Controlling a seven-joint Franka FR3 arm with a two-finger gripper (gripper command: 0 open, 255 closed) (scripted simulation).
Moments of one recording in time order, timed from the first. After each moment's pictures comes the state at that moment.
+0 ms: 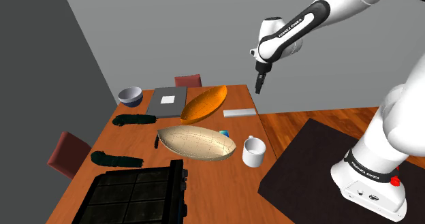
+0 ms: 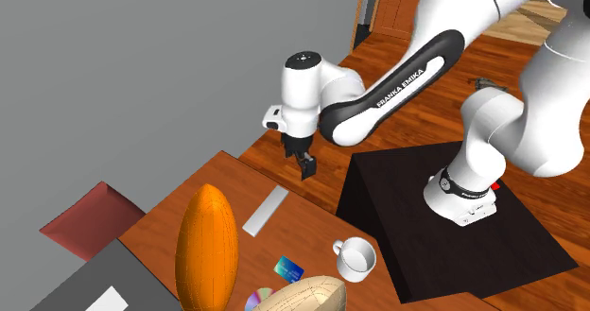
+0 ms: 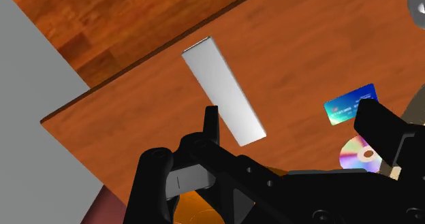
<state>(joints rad) 0.11 0.04 -0.30 -2.36 0.00 2.43 -0.57</state>
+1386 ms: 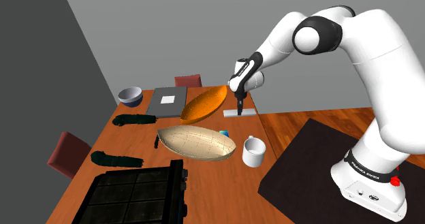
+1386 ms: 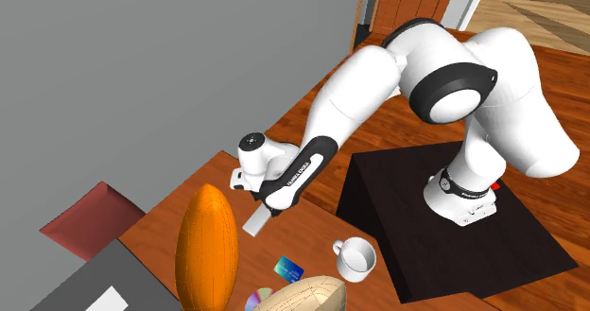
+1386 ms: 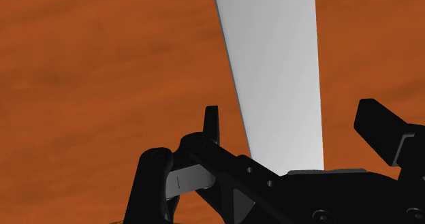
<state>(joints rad) -0.02 0.77 -0.13 -1.86 0.21 2.61 -0.96</state>
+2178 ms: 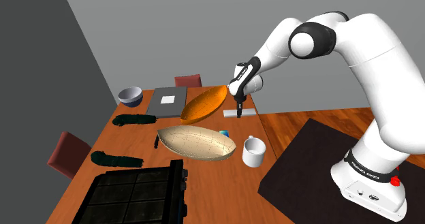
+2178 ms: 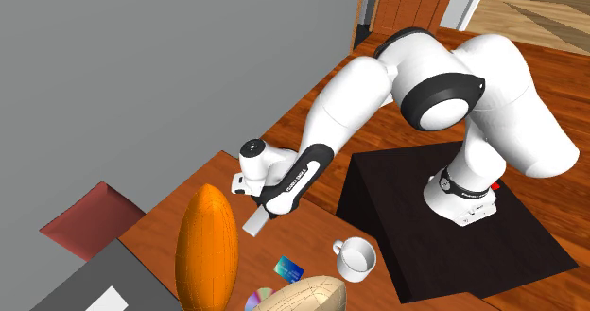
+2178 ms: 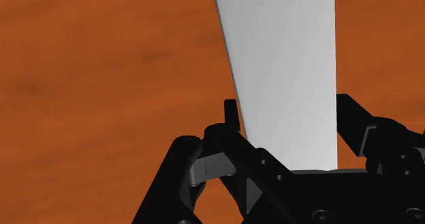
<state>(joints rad) -0.03 0.83 -0.12 -1.83 0.22 2.63 -0.96</state>
